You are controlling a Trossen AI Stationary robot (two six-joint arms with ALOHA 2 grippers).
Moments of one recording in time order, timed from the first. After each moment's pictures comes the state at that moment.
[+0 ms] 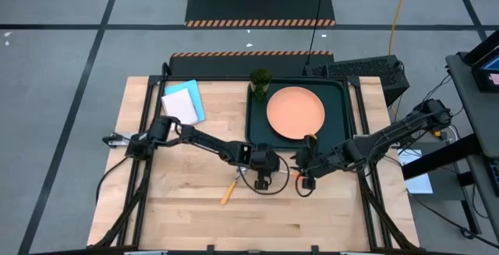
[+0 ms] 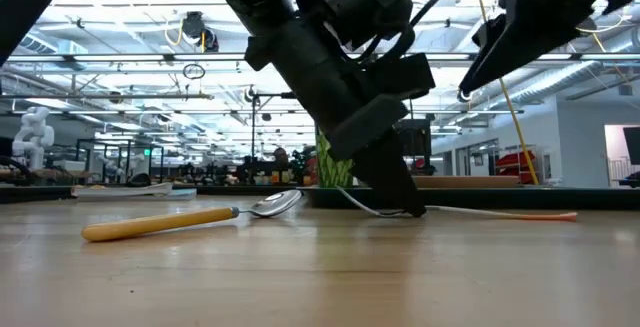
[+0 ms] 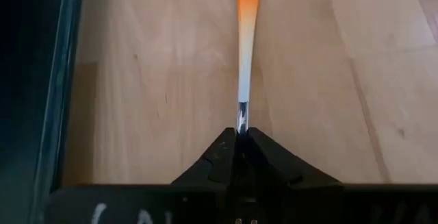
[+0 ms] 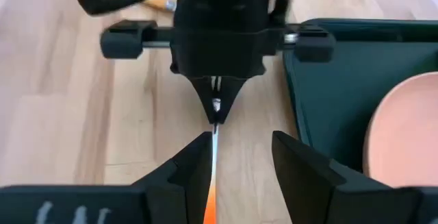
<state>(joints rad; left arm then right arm) -0.13 2.20 1.46 -0.18 -0.03 0.02 0.39 1.21 0.72 -0.38 0.37 0.35</state>
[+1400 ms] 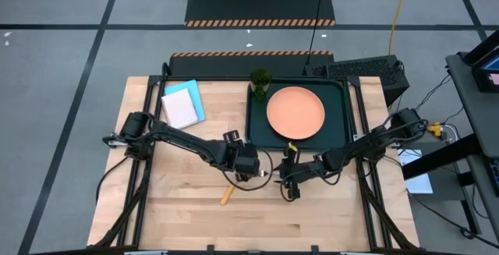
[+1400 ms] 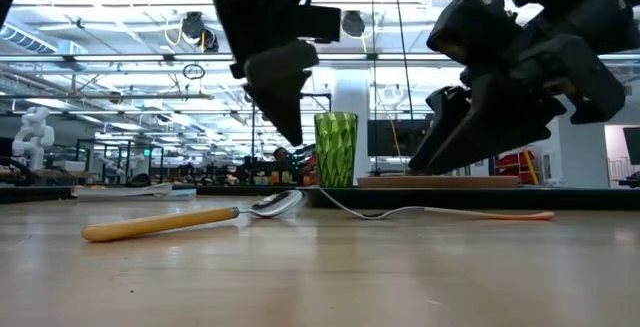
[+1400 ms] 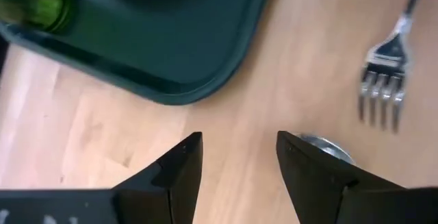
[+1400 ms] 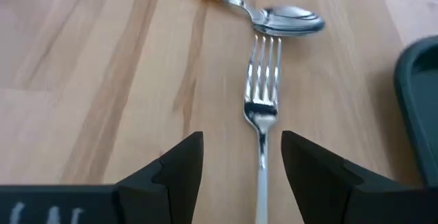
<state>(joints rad) -0.22 1.94 1.45 -0.82 -0.48 -0.41 0.36 1.58 0.60 0.25 0.23 0.17</state>
